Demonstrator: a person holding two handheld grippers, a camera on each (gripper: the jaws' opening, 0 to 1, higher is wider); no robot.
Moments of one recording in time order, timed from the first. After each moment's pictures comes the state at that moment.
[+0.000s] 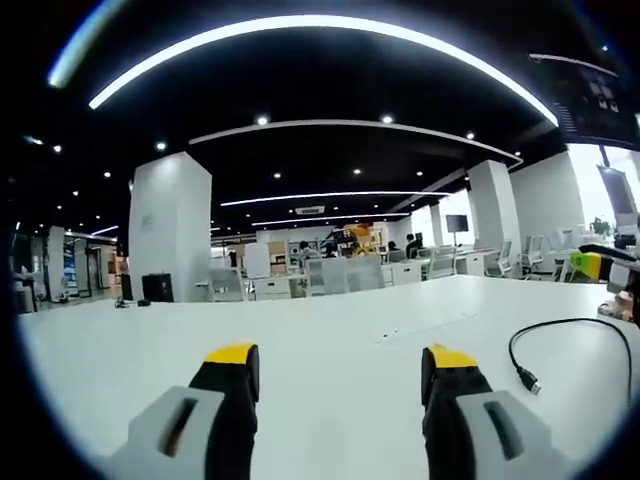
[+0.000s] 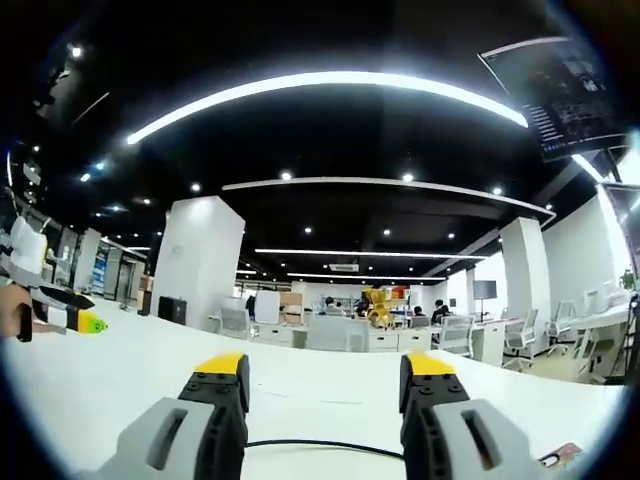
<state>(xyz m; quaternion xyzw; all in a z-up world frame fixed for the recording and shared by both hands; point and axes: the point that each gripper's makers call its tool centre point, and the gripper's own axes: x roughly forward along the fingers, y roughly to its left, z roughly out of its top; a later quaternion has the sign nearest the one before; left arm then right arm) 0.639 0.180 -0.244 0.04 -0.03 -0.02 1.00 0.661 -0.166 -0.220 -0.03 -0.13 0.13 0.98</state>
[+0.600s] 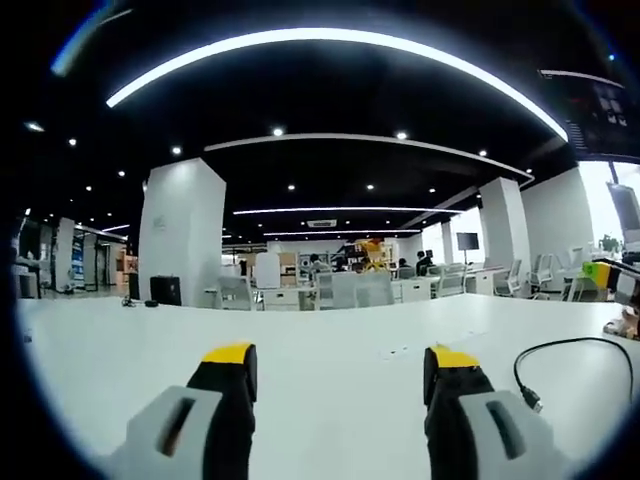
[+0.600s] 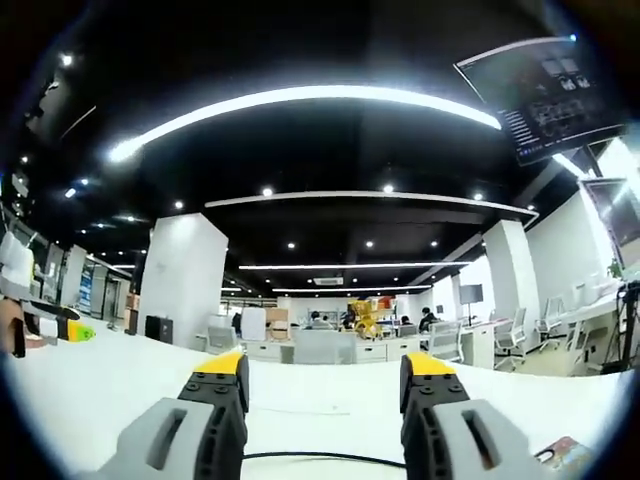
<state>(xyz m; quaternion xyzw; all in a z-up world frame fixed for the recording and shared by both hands) 0.636 0.189 -0.230 0.02 -0.06 0.01 1.00 0.658 -0.185 -0.210 0.01 -0.16 0.09 0.98</state>
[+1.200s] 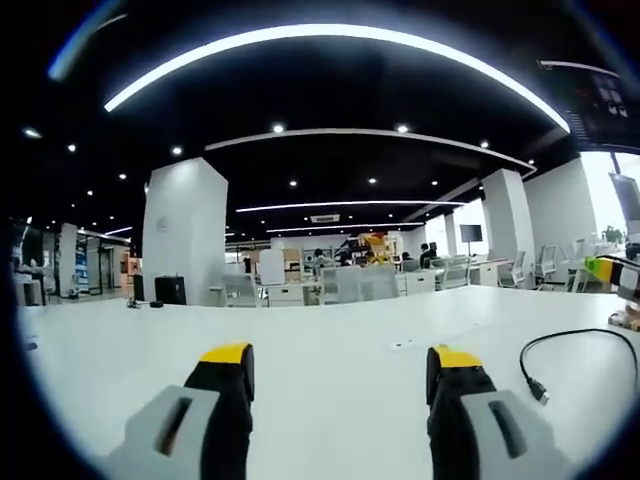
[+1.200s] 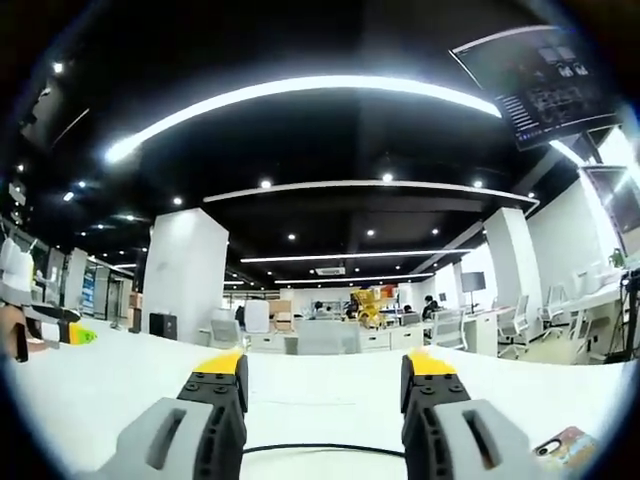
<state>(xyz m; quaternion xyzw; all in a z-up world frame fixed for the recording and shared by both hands) 0.640 0.189 -0.237 0.03 -0.04 0.01 1.00 0.666 -0.183 -0.220 0.01 -0.14 0.10 0.99</state>
